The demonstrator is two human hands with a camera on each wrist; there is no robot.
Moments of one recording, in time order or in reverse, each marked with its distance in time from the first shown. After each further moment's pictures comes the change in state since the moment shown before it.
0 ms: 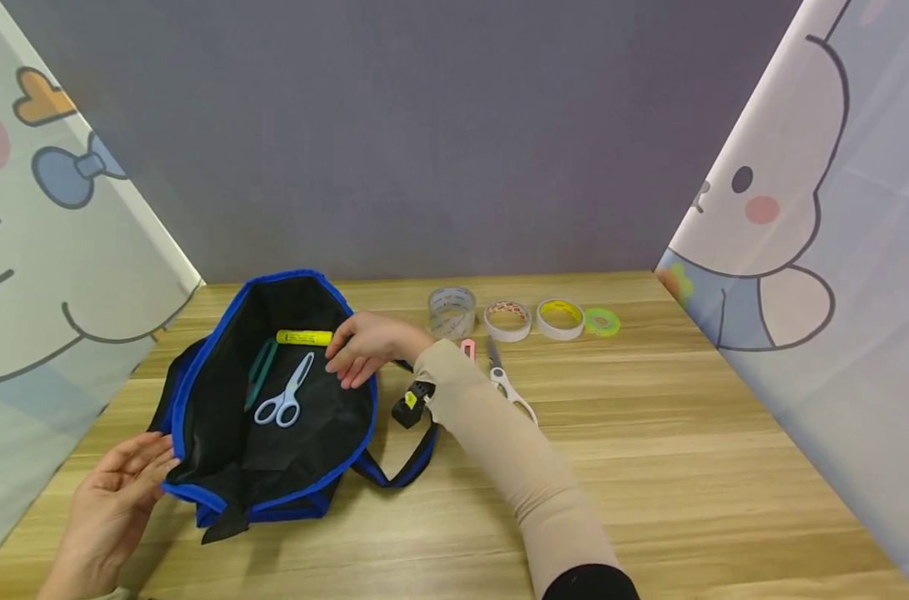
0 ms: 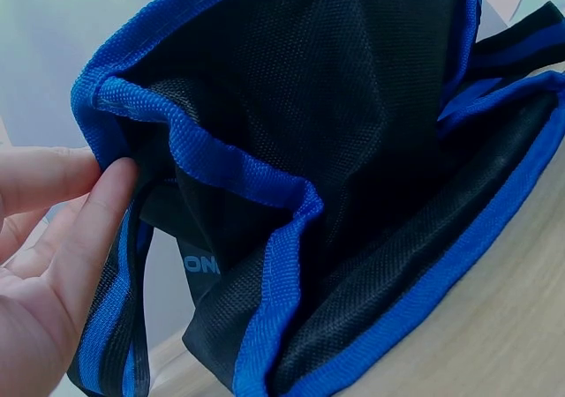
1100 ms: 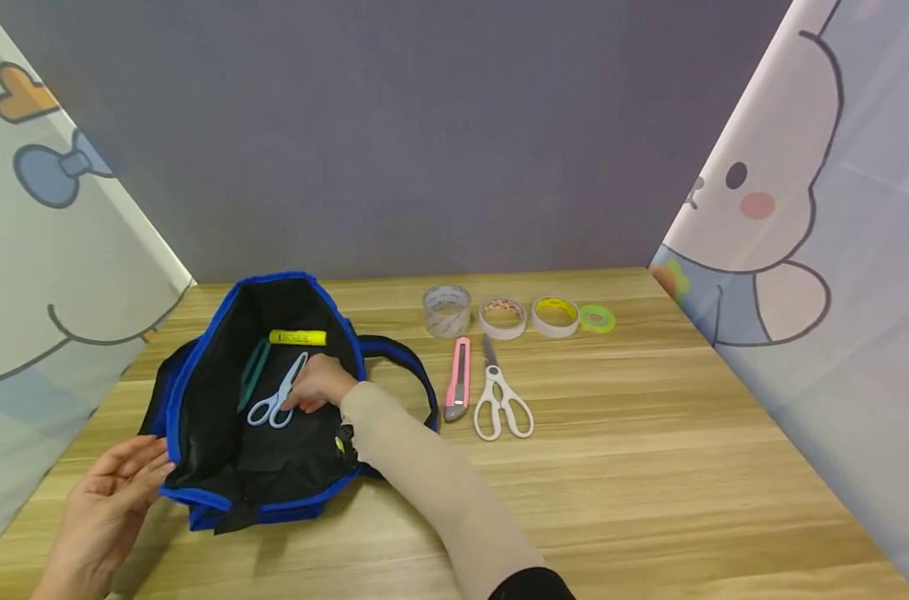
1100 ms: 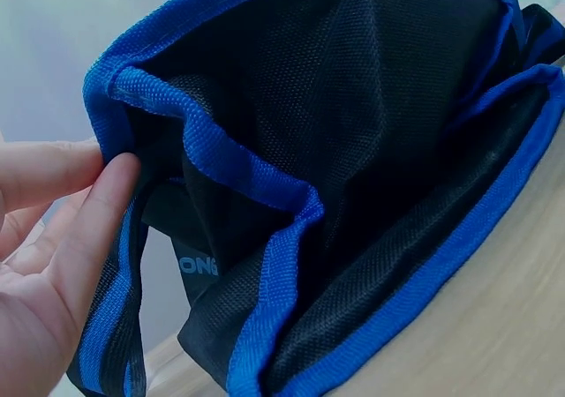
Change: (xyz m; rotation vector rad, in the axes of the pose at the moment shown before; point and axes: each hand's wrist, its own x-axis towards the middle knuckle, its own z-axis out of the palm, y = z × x) left_hand 0.000 -0.002 -0.001 0.016 0.008 -0.019; right_hand 0.086 0.041 0.080 0.061 0.387 0.100
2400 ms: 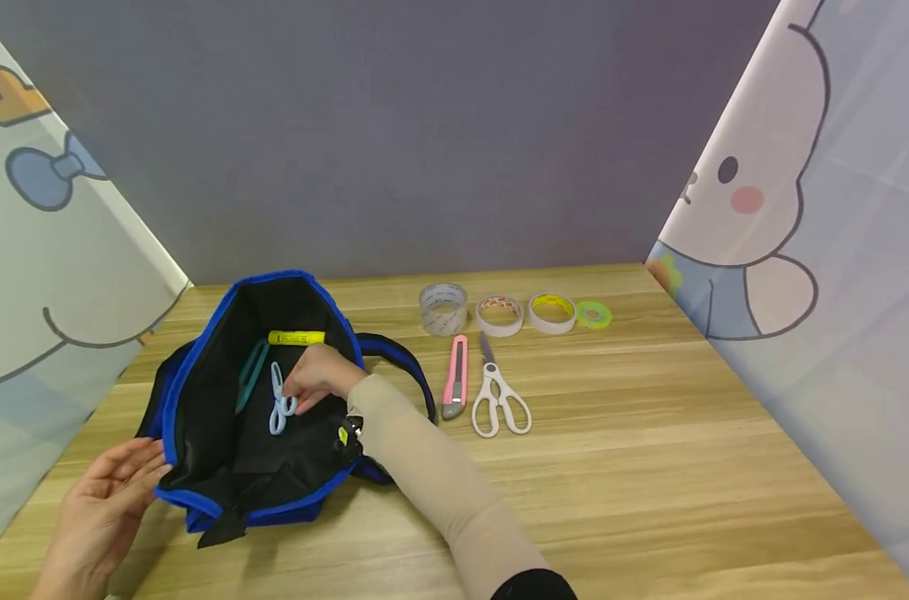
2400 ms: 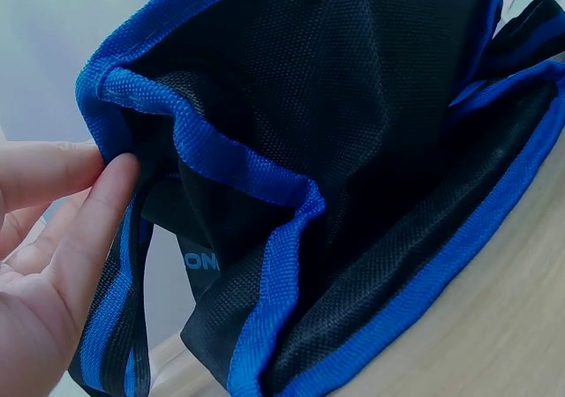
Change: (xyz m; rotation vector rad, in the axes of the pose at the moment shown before) left_hand 0.000 0.002 -0.003 0.011 0.000 -0.003; right_hand -0.014 -0.015 -0.015 0.078 -0.130 -0.032
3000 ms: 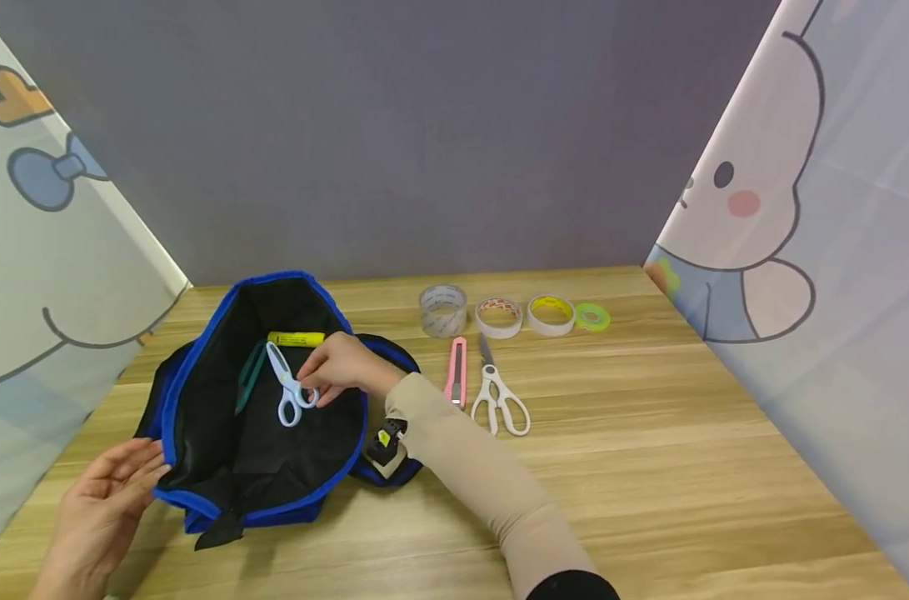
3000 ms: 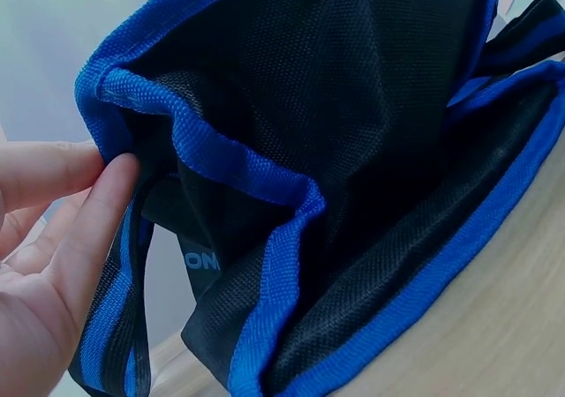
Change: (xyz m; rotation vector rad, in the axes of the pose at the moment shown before) left_hand 0.000 -0.002 0.000 -0.003 -0.016 0.017; right_hand -0.041 -0.007 -0.035 -0.106 -0.038 -0.161
